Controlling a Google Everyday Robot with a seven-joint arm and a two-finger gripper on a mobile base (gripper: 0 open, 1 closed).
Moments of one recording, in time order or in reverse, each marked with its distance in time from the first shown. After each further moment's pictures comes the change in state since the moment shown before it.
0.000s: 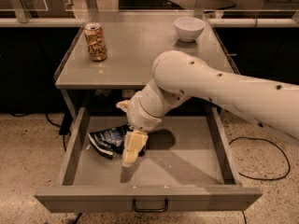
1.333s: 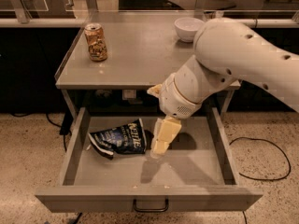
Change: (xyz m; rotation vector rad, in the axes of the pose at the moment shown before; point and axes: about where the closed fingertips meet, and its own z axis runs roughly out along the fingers) arm 0.028 0.014 -0.100 0.064 0.082 0.115
